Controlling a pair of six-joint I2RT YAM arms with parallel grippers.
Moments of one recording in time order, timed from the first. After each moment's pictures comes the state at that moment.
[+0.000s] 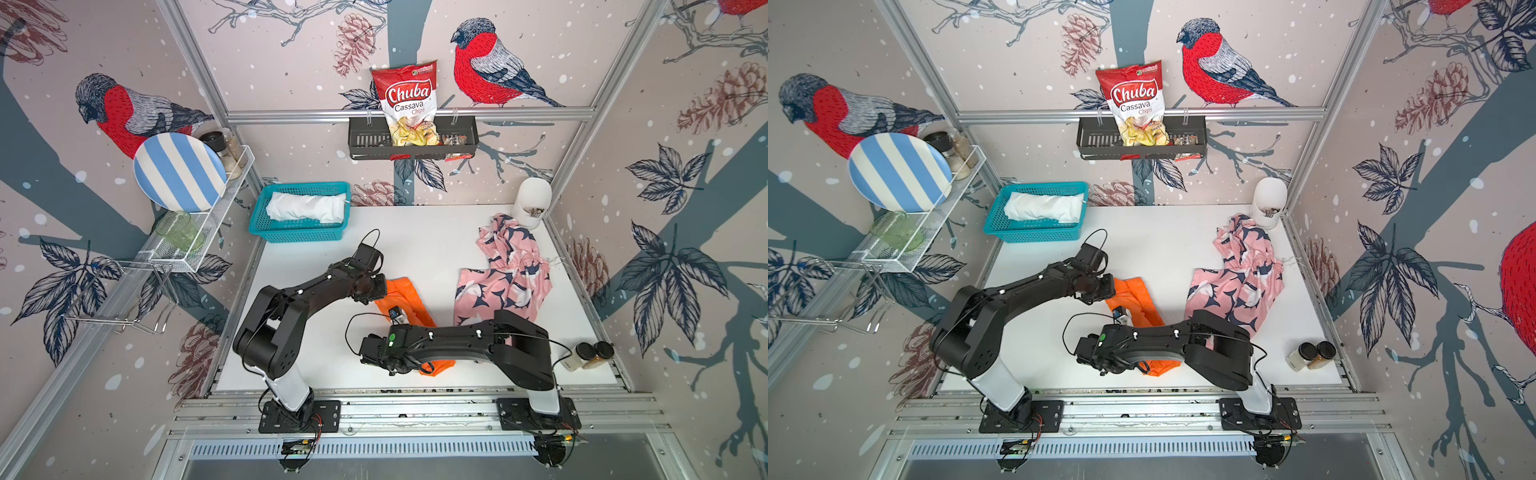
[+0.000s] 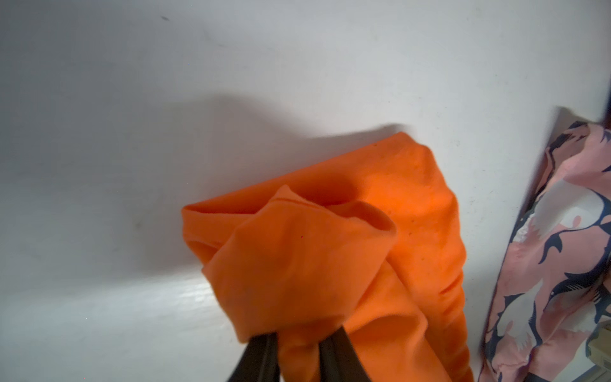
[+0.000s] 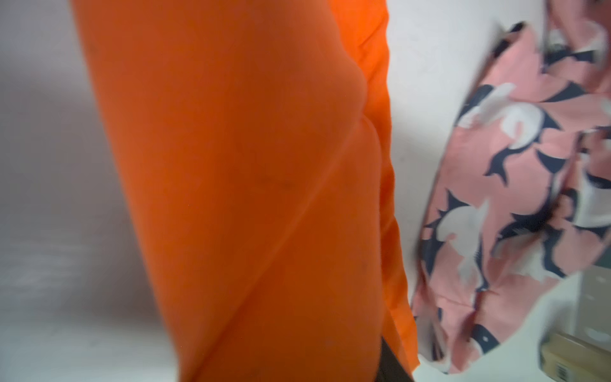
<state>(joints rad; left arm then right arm) -0.47 1.64 1.00 -0.47 0.16 -0.60 1.40 1.97 1.38 -1.06 0.51 0.94</state>
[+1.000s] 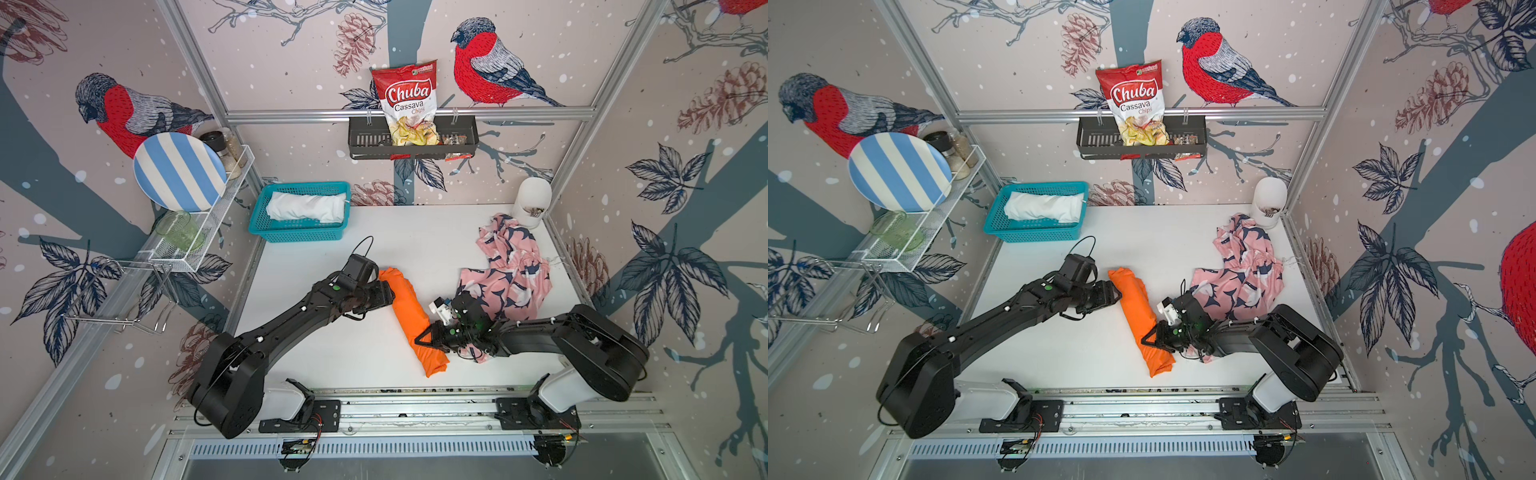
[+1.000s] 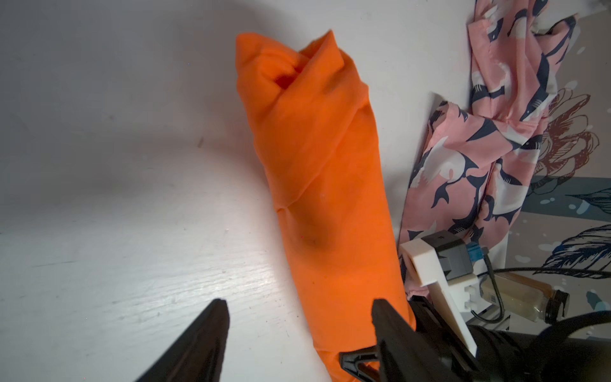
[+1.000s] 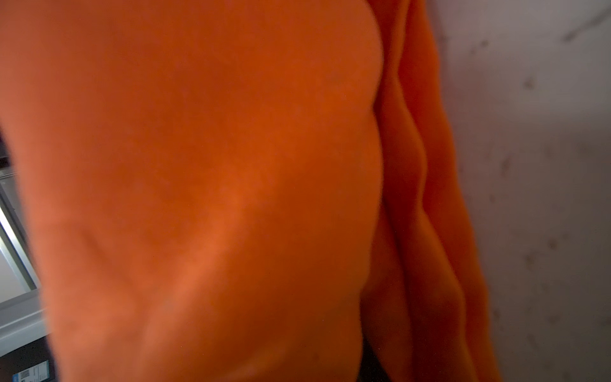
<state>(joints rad) -0.59 1.37 0.87 -0.45 0.23 -0.80 0.78 1.55 0.41 0.36 -0.65 0.95</state>
